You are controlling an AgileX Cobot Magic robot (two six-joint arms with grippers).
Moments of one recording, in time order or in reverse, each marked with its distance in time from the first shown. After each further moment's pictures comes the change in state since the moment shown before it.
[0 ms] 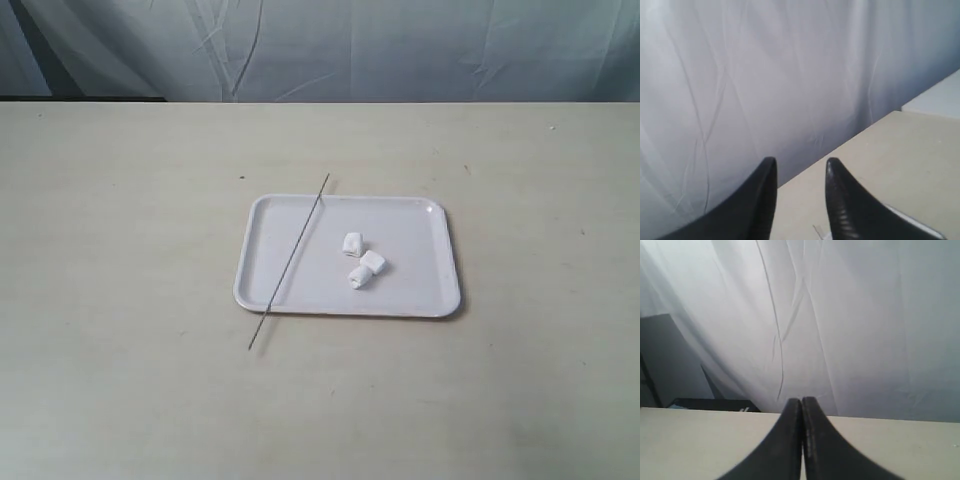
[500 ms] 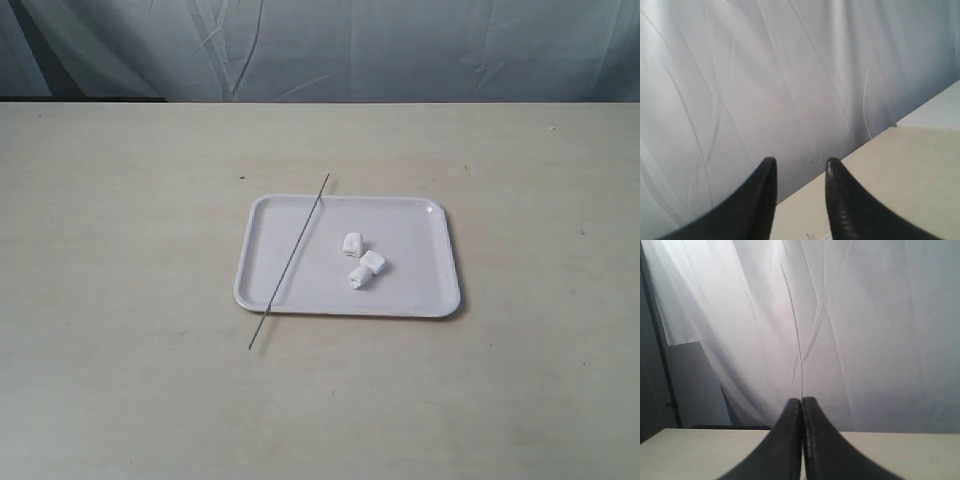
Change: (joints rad) left arm -0.080 -0.499 0.257 0.048 0.088 -0.121; right arm 0.032 -0.443 0.243 -0.022 -0.031 0.126
